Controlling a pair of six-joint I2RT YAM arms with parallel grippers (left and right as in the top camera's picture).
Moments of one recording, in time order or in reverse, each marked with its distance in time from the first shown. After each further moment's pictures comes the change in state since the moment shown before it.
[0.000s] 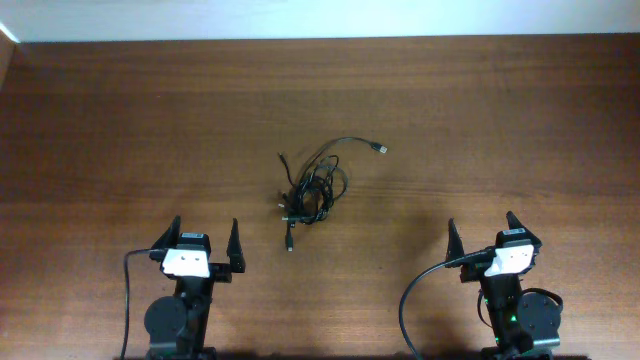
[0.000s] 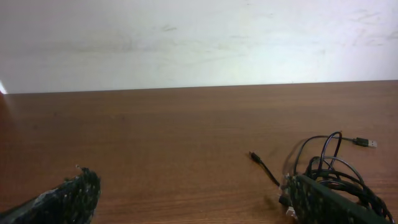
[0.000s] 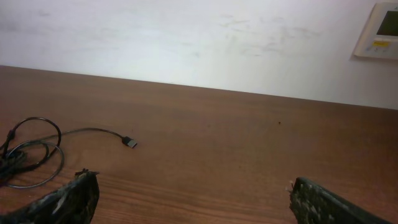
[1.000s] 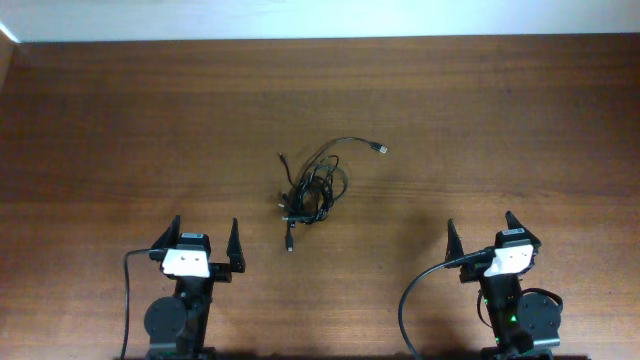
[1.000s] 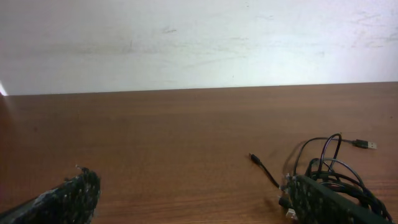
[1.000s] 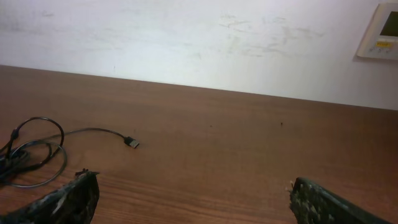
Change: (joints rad) left arm 0.000 0.000 0.000 0.008 0.000 0.000; right arm 0.000 0.000 0.000 0.002 -0.009 0.000
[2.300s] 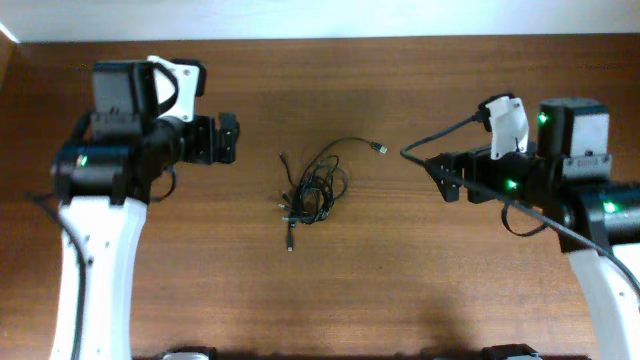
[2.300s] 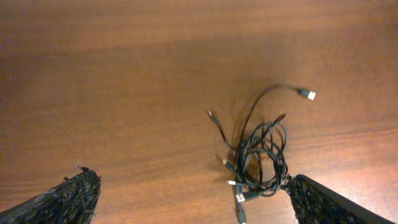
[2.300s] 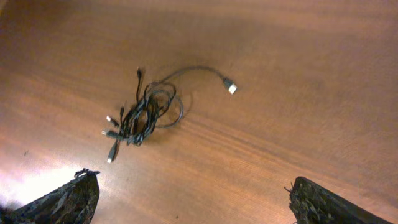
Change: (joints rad) left arm -0.038 1.393 1.584 -1.008 0.118 0.027; right arm 0.000 1.205 1.345 -0.939 -0.362 0.023
